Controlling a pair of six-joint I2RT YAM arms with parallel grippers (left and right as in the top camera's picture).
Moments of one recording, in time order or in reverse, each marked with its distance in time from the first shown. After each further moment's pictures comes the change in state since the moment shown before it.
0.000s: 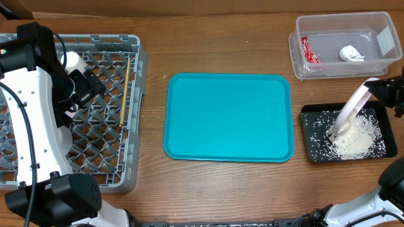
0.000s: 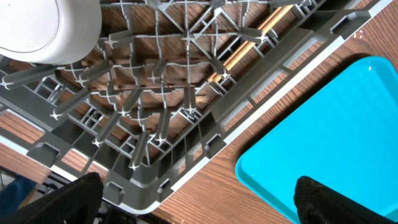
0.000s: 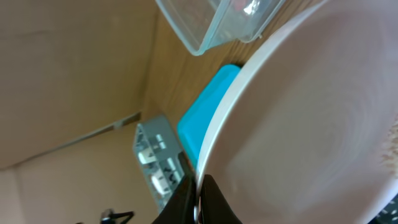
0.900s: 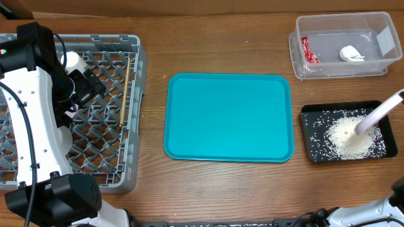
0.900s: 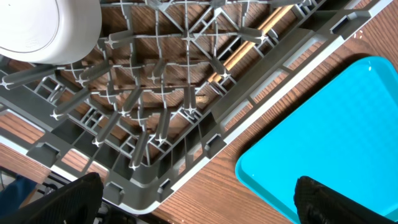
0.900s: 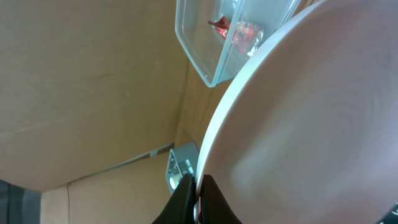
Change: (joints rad) left arm 0.000 0.000 0.000 0.000 0.000 0.000; right arm -0.246 0.000 -0.001 -0.094 -0.128 -0.157
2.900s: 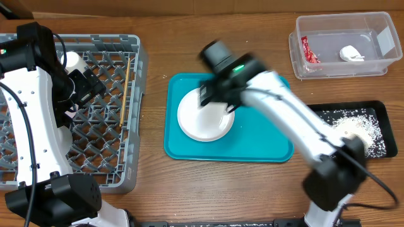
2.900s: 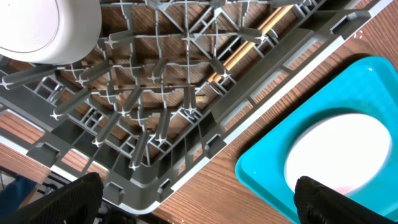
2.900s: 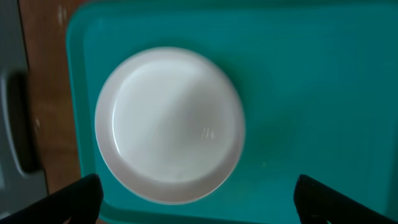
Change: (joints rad) left arm 0.000 0.000 0.000 0.000 0.000 0.000; right arm 1.547 -0.013 0.117 0.323 1.168 0.738
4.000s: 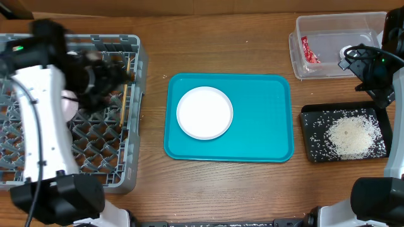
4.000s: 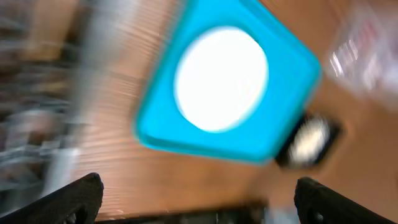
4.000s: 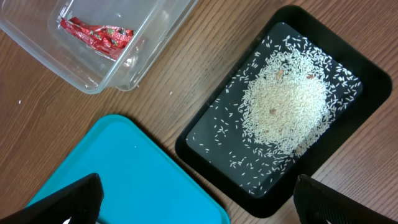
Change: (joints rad) left arm -0.127 0.000 -0.024 0.061 0.470 0.166; right arm -0.769 -0.178 0.050 -0.229 0.048 0.004
